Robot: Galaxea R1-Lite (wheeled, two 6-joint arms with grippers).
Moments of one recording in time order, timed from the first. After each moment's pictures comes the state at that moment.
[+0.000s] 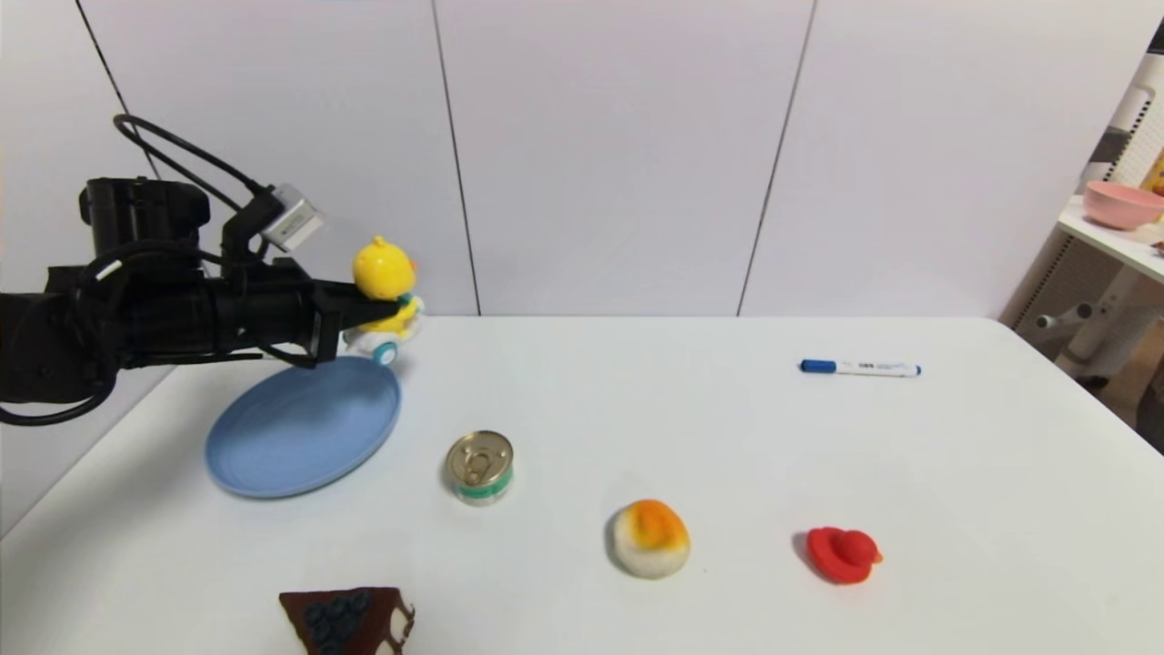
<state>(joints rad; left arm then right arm) 0.00 1.73 -1.02 -0.38 -0.67 0.40 0.00 0.00 0.00 0.00 -0.01 0.08</state>
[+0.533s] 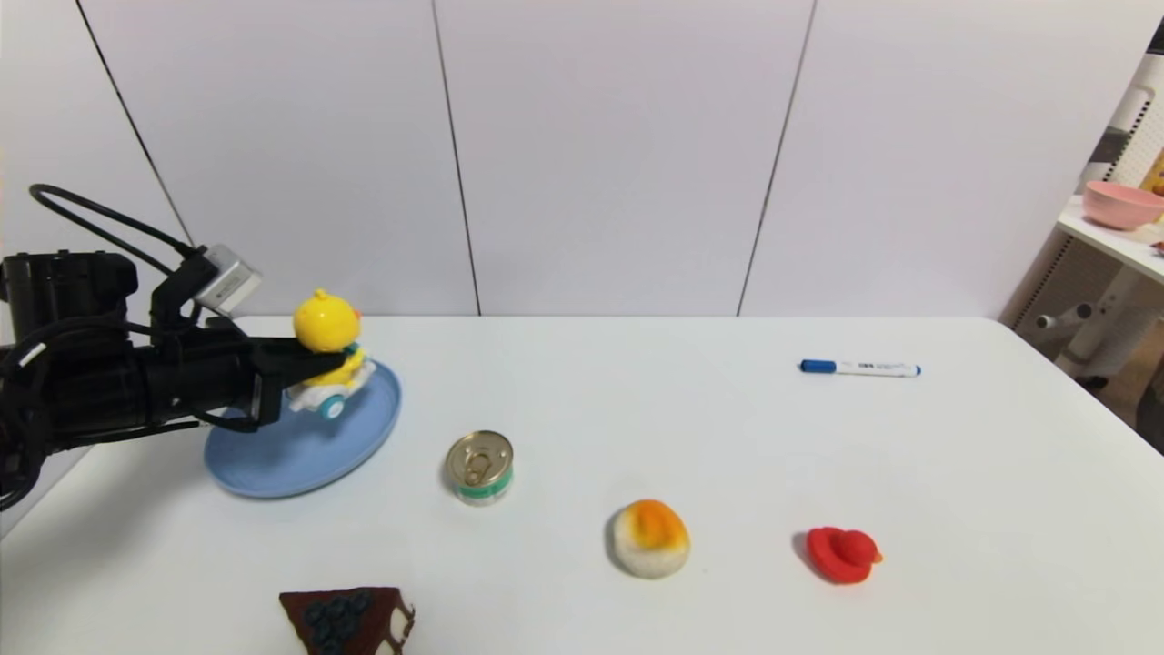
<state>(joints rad) 0.13 1.66 -0.75 -0.54 -0.67 0.40 0.00 0.00 0.00 0.00 -0.01 0.08</state>
